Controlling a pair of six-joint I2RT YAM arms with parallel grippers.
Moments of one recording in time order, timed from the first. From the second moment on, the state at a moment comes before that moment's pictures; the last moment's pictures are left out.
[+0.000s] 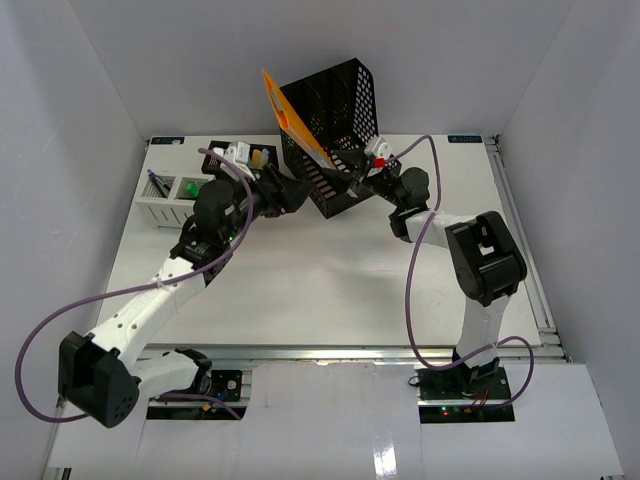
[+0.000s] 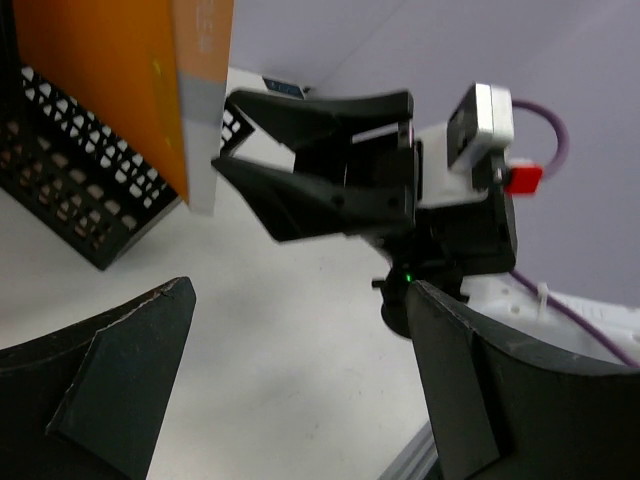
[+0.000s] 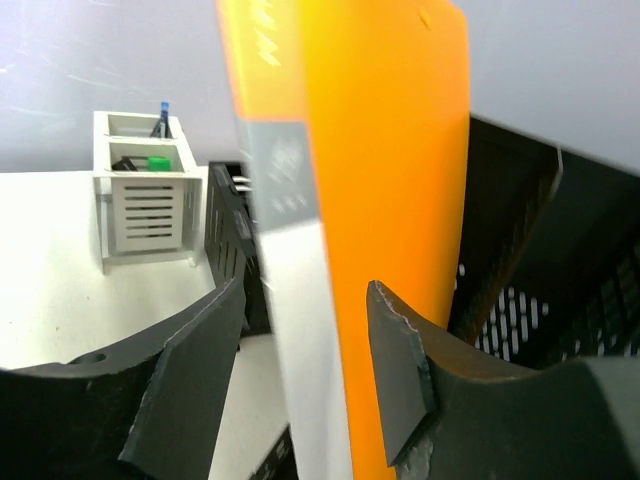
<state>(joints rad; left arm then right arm) -0.50 1.13 0.91 0.18 0.16 -0.70 0.42 1.93 1.10 1.25 -0.67 0.01</state>
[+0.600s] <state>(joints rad) -0.55 1.54 1.40 0.04 -0.19 -0.62 0.45 1.86 1.10 1.25 -0.60 -0.14</state>
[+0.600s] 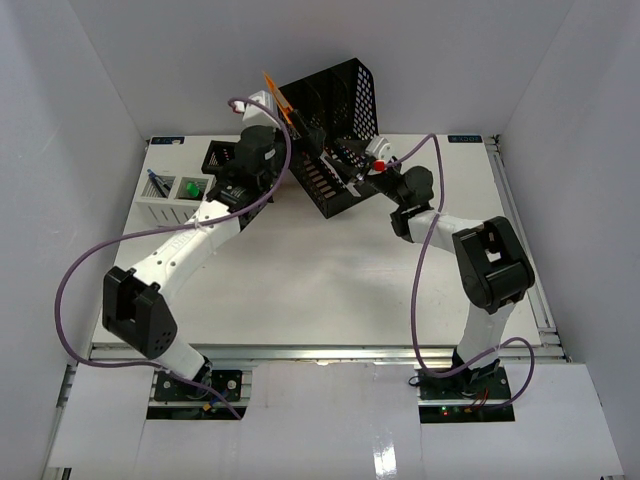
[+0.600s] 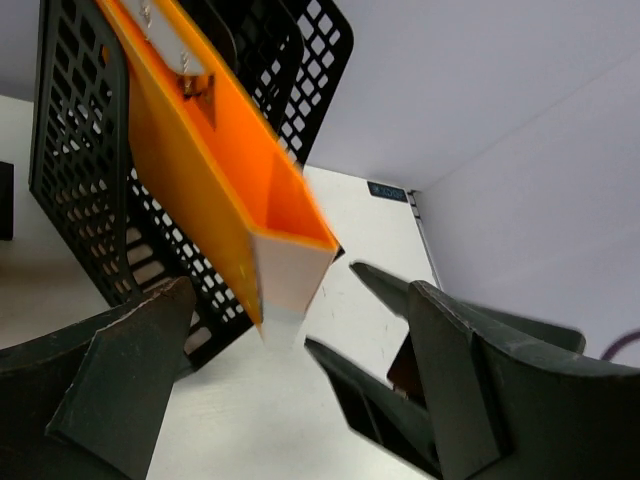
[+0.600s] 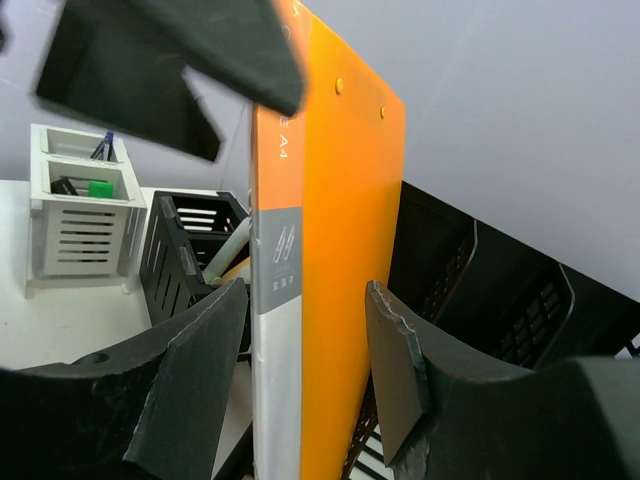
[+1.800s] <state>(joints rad) -0.70 1.96 2.17 -0.51 -0.56 -0.31 0.30 1.20 0.44 1.25 -0.62 0.04</state>
